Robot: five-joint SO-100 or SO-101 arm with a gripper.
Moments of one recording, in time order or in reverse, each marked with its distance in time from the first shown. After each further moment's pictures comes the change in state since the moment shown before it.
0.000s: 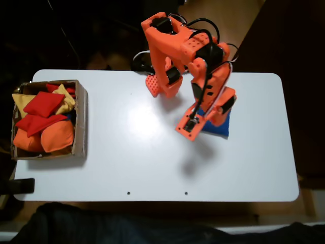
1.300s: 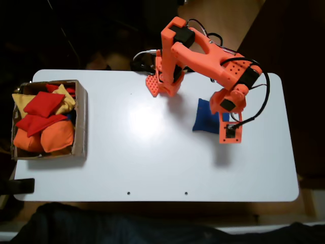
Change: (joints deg) arm -14.2 -26.8 -5.1 10.2 -29.7
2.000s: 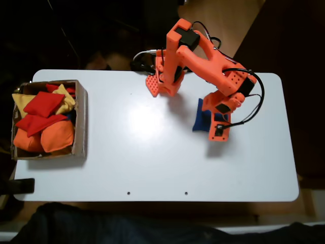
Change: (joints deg) arm -1.6 -4.6 7.9 -2.3 6.0
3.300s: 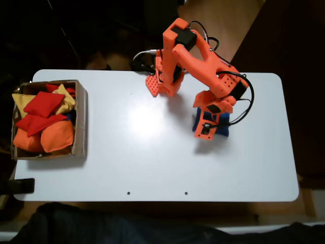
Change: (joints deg) arm 3.3 2.5 6.6 2.8 3.2
